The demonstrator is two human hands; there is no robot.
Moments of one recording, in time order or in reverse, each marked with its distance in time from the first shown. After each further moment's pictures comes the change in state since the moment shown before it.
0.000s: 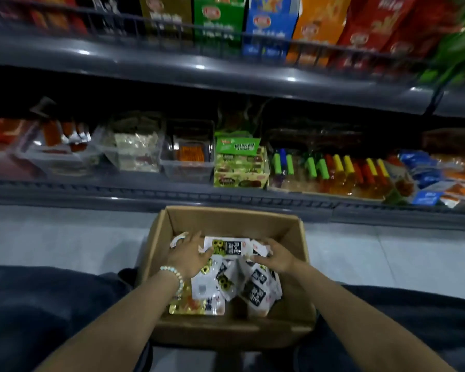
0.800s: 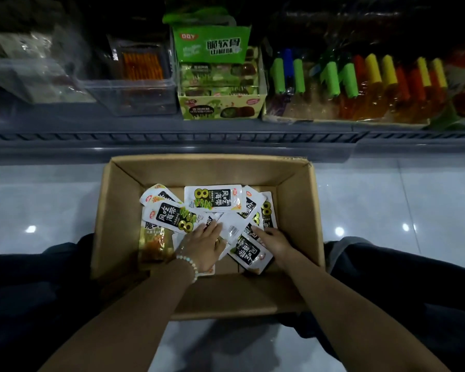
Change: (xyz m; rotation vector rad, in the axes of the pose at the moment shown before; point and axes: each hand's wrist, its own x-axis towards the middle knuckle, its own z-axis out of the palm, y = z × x) left_hand 0.058 0.002 0.143 0.183 -0.453 0.108; right_hand 0.067 0.111 0.070 0.597 0.104 0.451
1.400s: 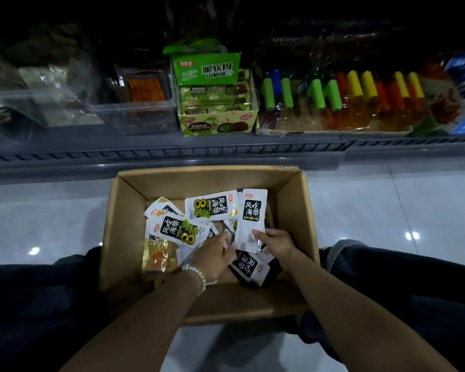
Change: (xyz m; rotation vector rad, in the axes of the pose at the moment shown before) left_hand -0.023 0.028 -0.012 -0.352 0.133 0.052; right_hand -0.022 -0.018 -0.011 0.022 0.000 -0.159
